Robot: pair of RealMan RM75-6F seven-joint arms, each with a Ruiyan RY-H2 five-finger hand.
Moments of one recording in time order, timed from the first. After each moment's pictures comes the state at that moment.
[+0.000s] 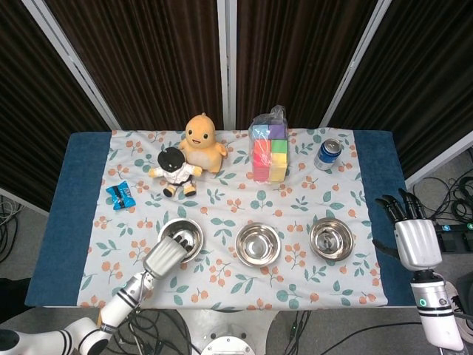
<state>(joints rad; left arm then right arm) -0.48 -1.75 0.02 -1.24 1.64 1.13 0.49 0.22 -1.22 0.12 -1.55 -1.51 1.45 -0.12</state>
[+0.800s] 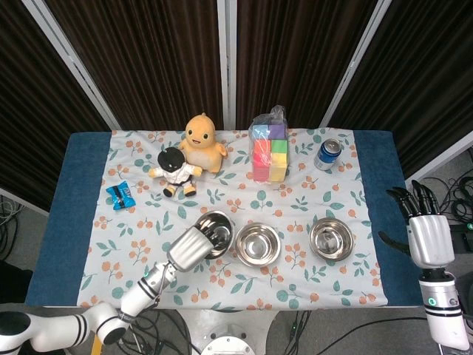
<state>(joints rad) -0.63 -1.77 -0.07 -1.37 1.66 1.09 0.56 0.20 -1.19 0.16 -1.57 -1.52 1.54 -0.04</state>
